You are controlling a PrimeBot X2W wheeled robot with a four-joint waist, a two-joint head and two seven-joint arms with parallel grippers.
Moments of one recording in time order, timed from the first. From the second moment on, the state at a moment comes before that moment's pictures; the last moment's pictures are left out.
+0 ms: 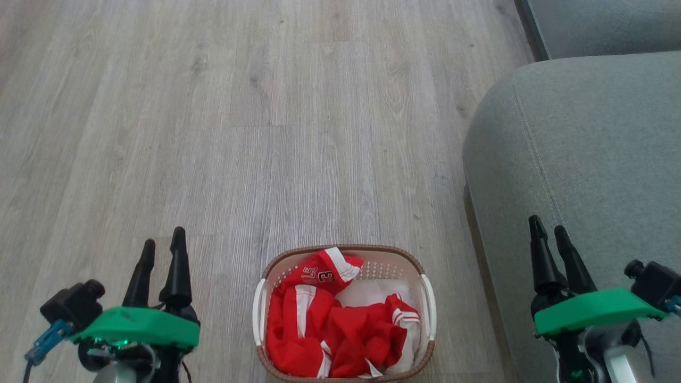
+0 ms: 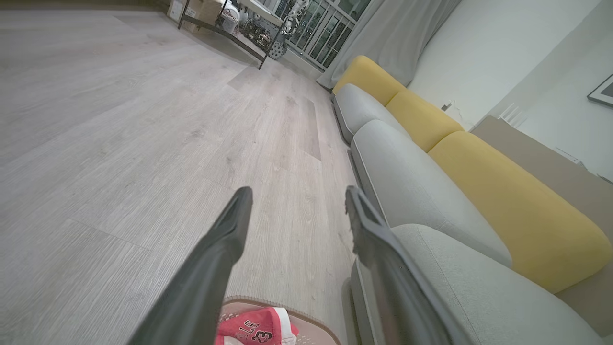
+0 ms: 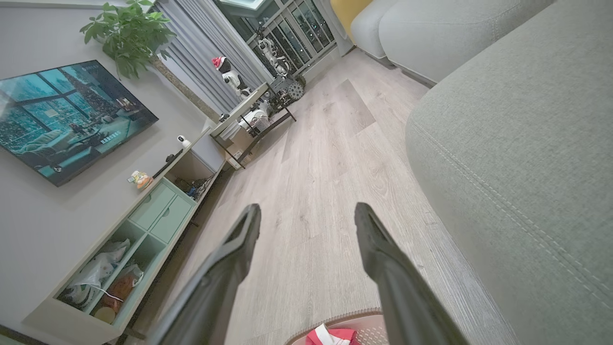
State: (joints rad) left arm 0.00 0.04 -0.03 0.17 -0.64 -0.10 -0.12; right arm 0.00 -0.06 0.01 0.14 0.75 0.13 -0.12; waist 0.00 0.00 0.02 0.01
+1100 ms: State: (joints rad) left arm -0.02 0.04 -0.06 0.11 -0.24 -0.10 -0.22; right arm 0.00 -0.07 0.06 0.08 0.40 0.13 -0.21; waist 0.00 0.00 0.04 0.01
